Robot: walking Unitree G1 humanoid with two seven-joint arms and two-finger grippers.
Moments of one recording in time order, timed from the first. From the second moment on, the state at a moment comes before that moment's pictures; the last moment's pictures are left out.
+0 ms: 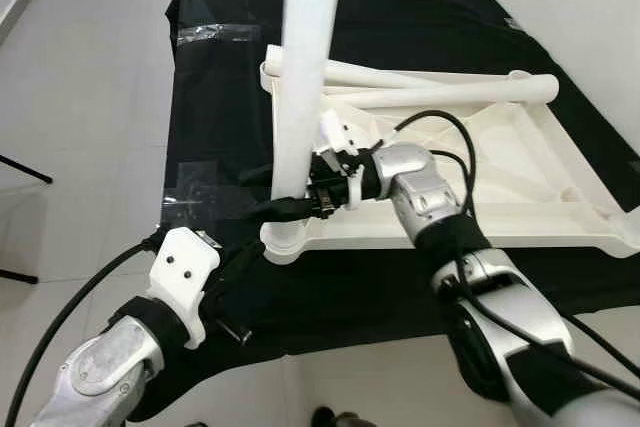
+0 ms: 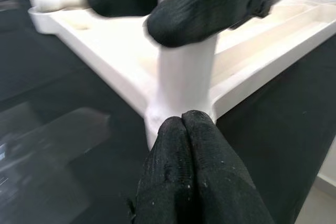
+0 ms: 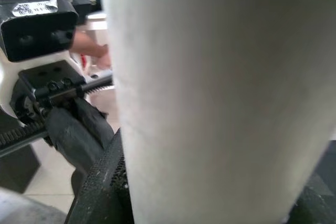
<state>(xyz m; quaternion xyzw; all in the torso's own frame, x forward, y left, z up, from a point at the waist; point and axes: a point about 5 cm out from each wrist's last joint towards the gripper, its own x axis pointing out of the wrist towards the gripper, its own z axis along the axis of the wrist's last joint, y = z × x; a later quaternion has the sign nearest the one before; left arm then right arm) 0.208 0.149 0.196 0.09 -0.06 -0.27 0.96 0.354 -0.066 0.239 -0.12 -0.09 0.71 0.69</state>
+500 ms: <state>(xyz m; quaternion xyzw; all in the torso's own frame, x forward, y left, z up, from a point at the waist) 0.208 0.152 0.198 0.09 -0.06 -0.28 0.95 0.339 -0.078 0.196 -0.07 -0.04 0.35 0.93</state>
